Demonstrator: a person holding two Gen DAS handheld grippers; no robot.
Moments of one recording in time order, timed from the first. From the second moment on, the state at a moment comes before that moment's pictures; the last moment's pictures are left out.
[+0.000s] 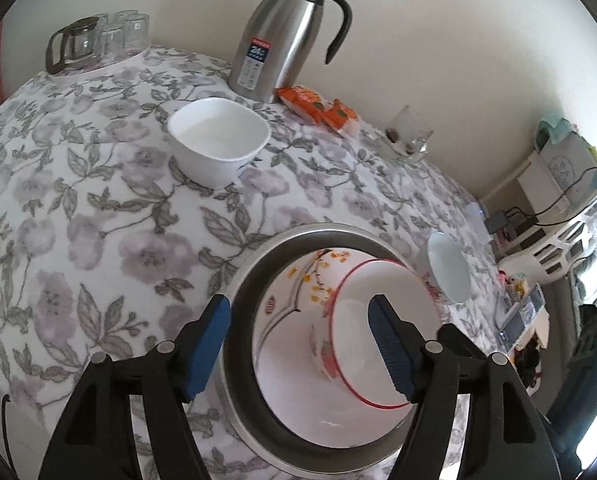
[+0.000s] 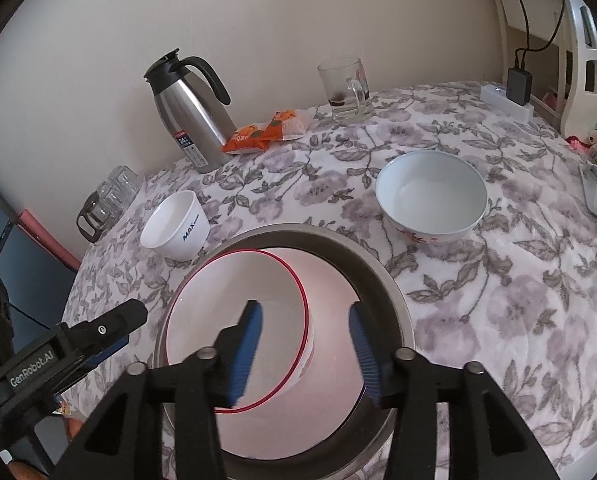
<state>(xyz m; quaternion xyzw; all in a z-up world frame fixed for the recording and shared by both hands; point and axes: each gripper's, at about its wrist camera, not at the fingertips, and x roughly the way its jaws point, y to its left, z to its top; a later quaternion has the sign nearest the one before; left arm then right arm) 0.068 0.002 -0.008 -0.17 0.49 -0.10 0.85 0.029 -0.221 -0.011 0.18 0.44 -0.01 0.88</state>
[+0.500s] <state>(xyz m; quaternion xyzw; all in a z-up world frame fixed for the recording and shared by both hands) 0.069 0.023 -0.007 -0.13 0.47 0.00 0.87 0.029 -0.225 -0.012 0.17 0.44 -0.02 0.88</state>
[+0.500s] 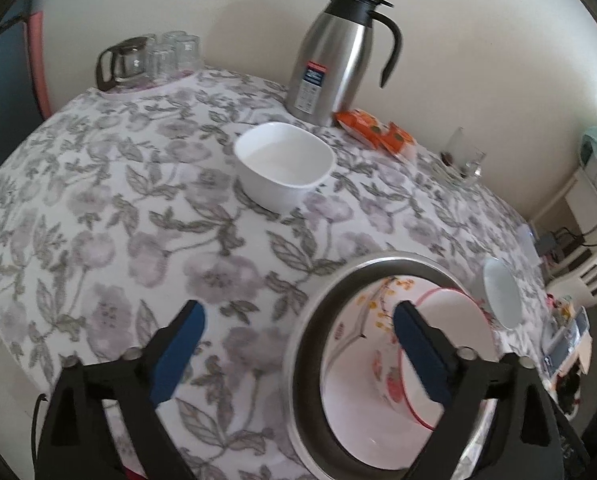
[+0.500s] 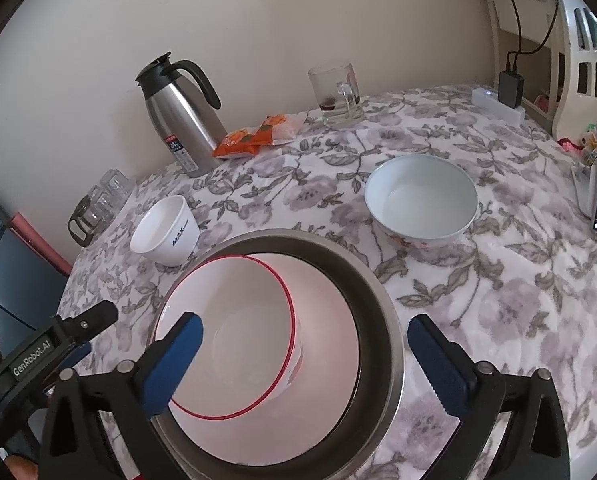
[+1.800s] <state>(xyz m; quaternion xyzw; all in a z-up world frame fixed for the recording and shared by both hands) 0.151 0.042 0.037 -0.10 0.43 0.15 0.88 0.048 -0.199 0.064 0.04 0.36 -0.12 0.93</state>
